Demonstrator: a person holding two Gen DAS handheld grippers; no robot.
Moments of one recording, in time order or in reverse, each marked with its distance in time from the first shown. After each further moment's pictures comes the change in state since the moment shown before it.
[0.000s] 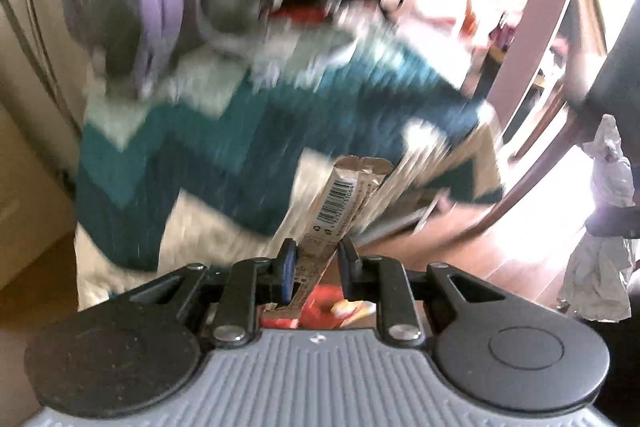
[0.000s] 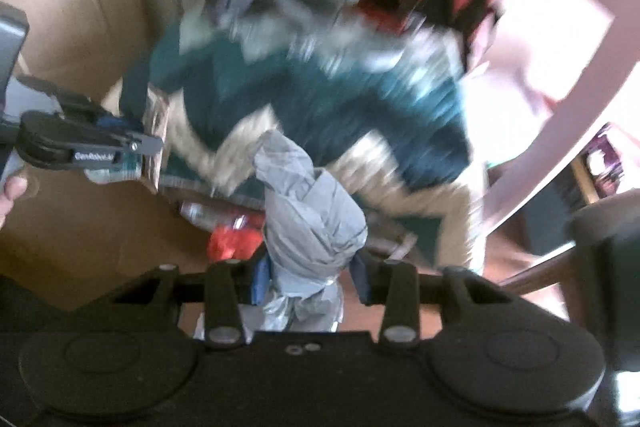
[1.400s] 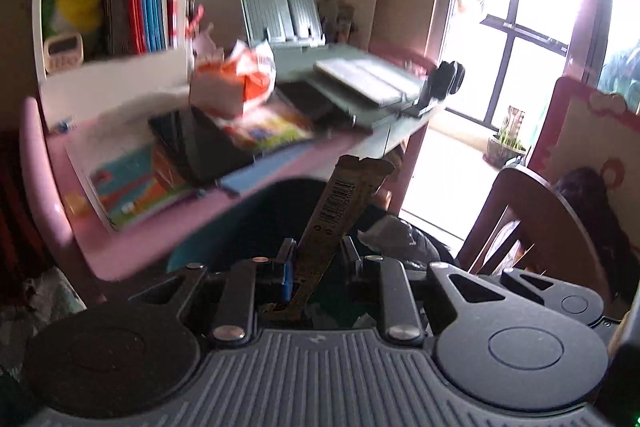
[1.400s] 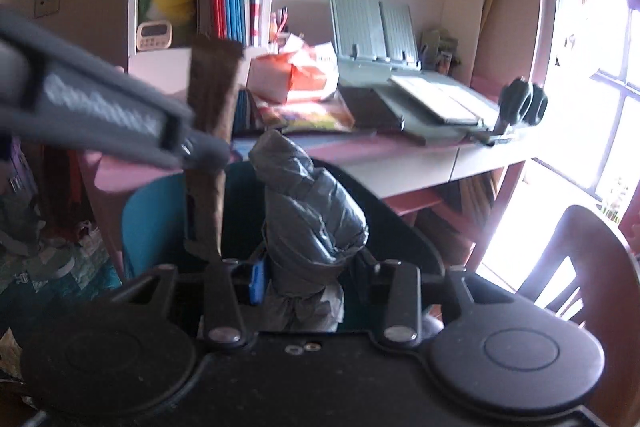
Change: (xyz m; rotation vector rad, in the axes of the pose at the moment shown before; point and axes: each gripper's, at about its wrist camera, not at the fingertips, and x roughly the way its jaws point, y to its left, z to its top) left arm -0.106 -0.505 0.269 0.231 -0.299 -0.395; right arm -0.225 -0.359 -0.055 0.438 -0.400 -0.514
